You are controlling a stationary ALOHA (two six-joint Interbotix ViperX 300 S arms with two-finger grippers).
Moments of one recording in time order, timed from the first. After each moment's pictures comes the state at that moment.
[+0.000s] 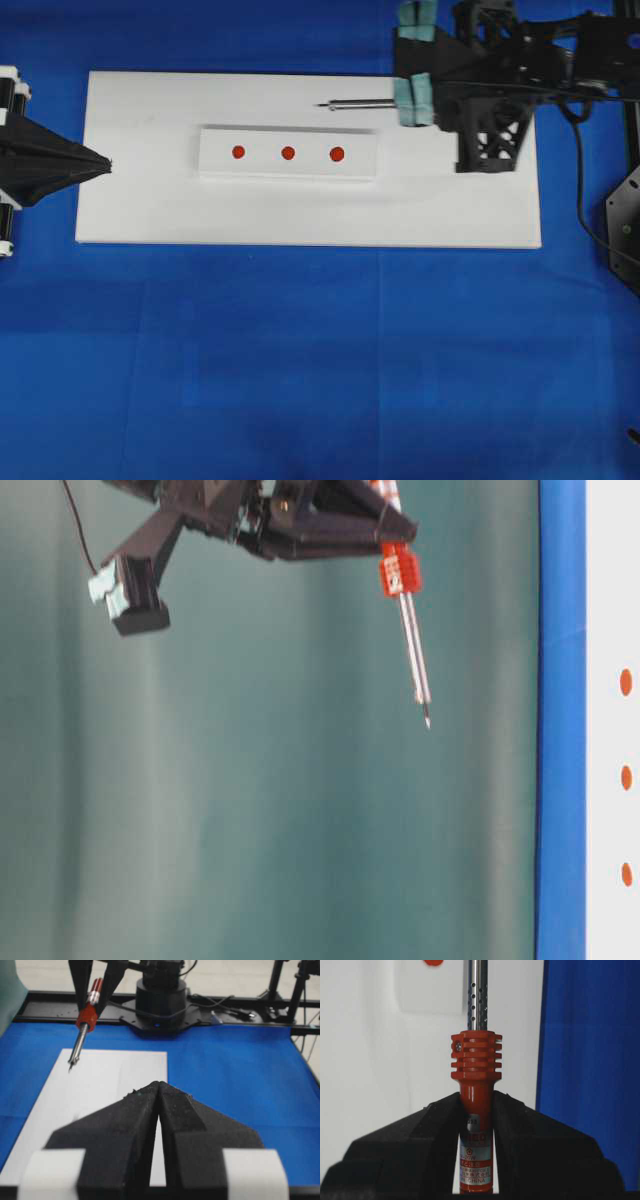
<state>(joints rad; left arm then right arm) 0.00 -0.97 1.21 0.00 -0.30 -0.02 -0.21 -0.29 0.49 -0.16 0.89 -0.03</state>
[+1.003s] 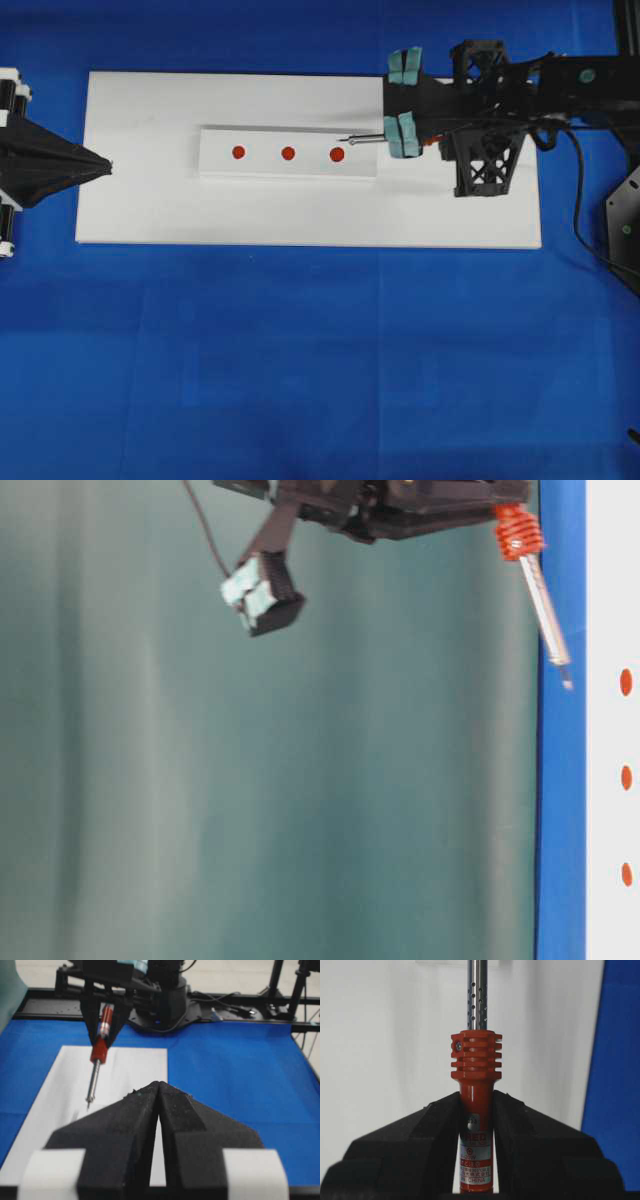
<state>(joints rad) 0.00 -0.97 1.22 0.00 -0.30 -0.02 -0.21 -0.16 0.61 -0.16 0.78 0.00</state>
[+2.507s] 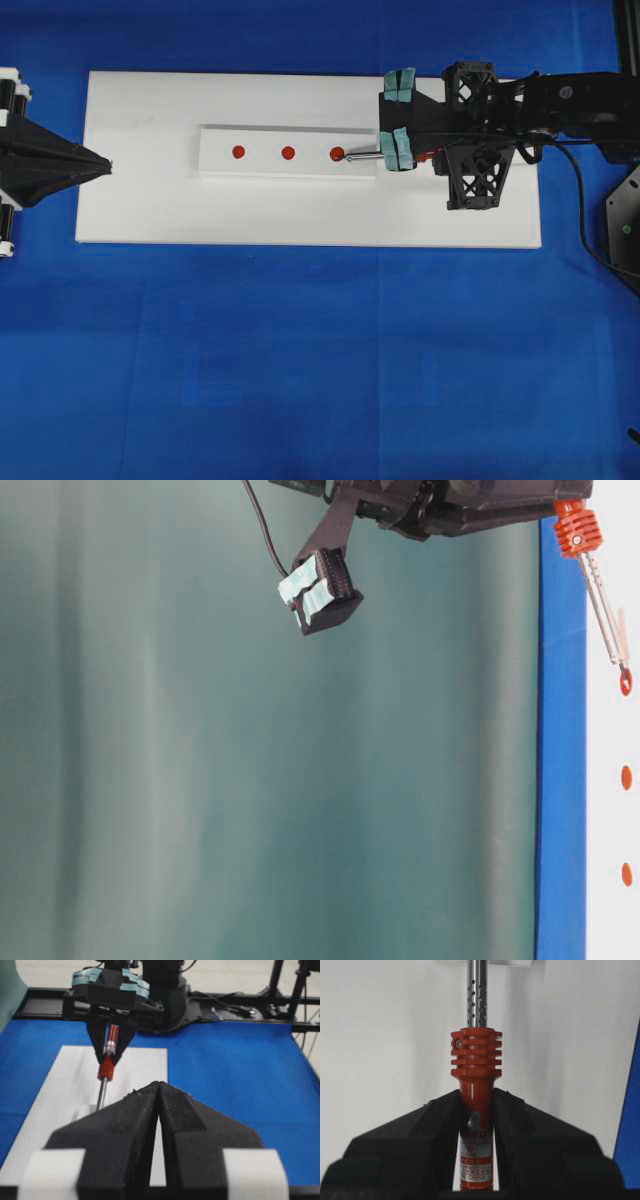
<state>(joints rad) 0.00 -0.97 1.22 0.00 -0.30 -0.02 -0.21 -0.12 0.67 -0.12 0.68 0.00</state>
